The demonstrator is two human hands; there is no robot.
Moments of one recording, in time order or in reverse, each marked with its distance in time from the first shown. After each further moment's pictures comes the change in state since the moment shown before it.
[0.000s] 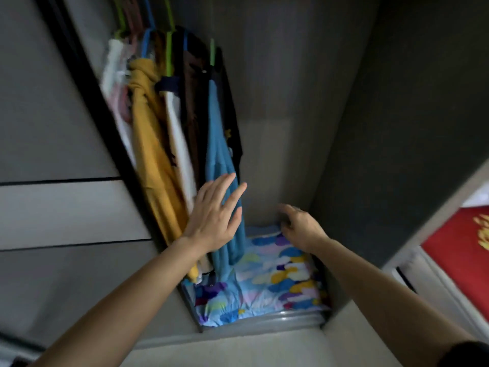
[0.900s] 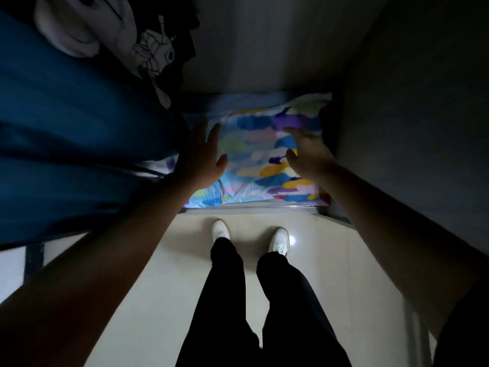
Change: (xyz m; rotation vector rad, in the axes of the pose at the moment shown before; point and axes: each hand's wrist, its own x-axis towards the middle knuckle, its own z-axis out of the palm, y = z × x) left_hand -0.001 -0.023 0.398 -0.052 -0.878 -0.633; right_hand 0.191 0.286 0.183 0.062 -0.392 0.170
